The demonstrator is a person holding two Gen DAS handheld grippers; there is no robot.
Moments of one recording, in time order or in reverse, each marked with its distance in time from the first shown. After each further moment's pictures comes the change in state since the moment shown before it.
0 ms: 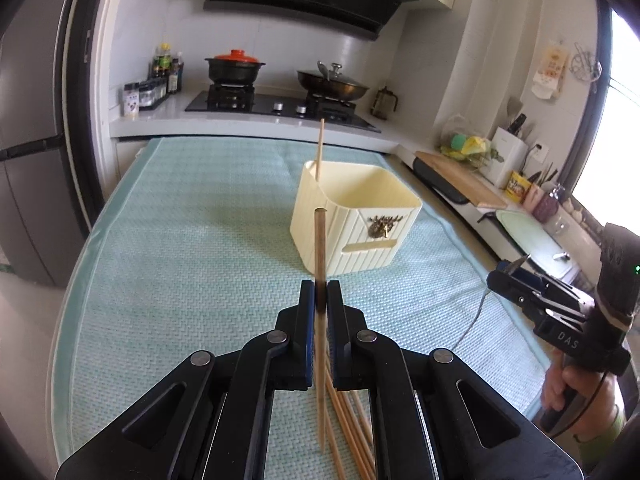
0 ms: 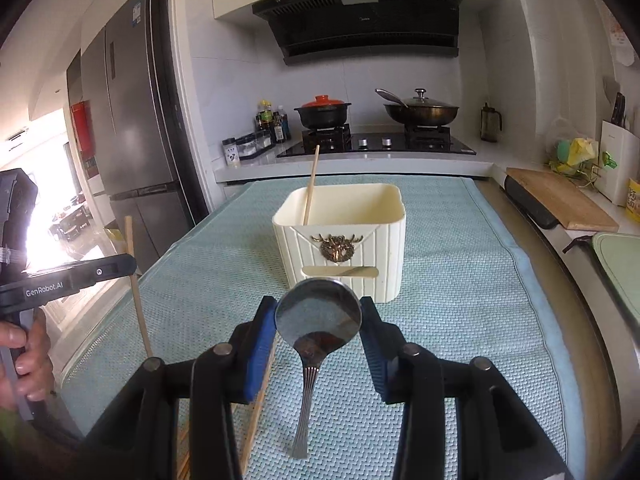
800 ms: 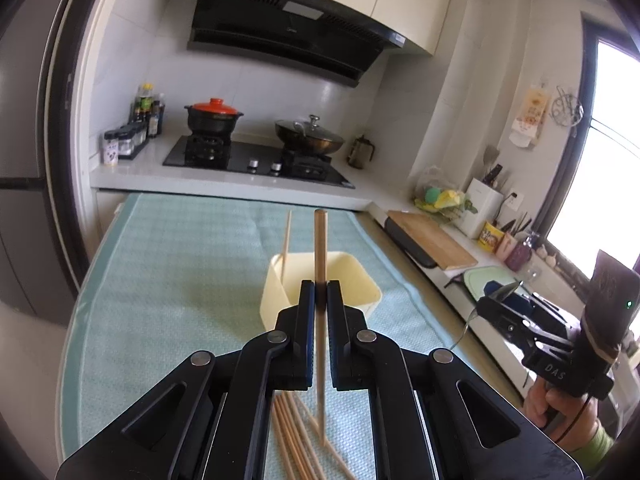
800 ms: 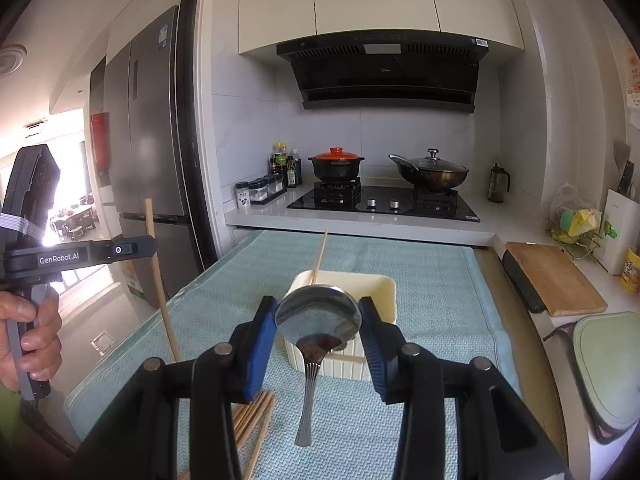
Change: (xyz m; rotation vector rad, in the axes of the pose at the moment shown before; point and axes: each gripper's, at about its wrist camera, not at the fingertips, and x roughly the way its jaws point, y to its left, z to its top) left arm -0.026 -0.017 0.098 -0.011 -0.130 -0.086; right arm -0.036 0.001 0.088 -0.097 -0.128 0.014
